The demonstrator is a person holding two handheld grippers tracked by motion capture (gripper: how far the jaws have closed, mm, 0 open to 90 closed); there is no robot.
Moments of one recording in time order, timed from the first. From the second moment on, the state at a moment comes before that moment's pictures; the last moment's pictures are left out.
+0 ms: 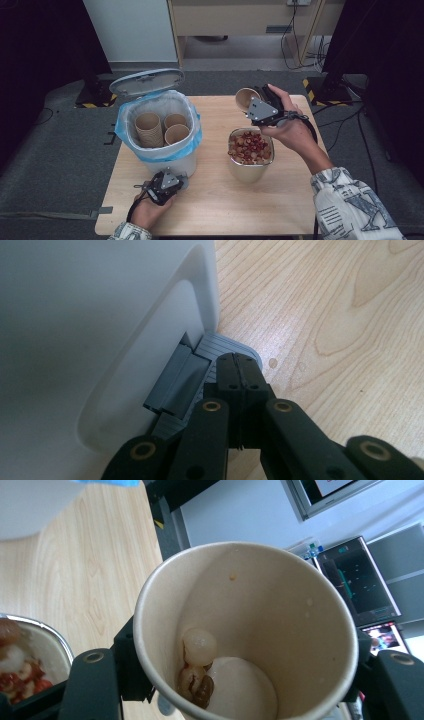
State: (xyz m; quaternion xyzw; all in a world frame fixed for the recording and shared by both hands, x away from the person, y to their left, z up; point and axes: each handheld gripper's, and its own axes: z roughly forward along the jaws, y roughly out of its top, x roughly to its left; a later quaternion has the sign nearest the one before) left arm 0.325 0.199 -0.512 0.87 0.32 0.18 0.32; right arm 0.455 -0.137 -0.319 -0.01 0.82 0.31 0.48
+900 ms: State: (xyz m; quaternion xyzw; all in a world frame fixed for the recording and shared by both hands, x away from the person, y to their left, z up) left arm 0.326 0.200 -0.512 0.87 0.32 0.18 0.32; right arm 0.467 -0.114 -0.310 0.09 0.81 0.46 0.34
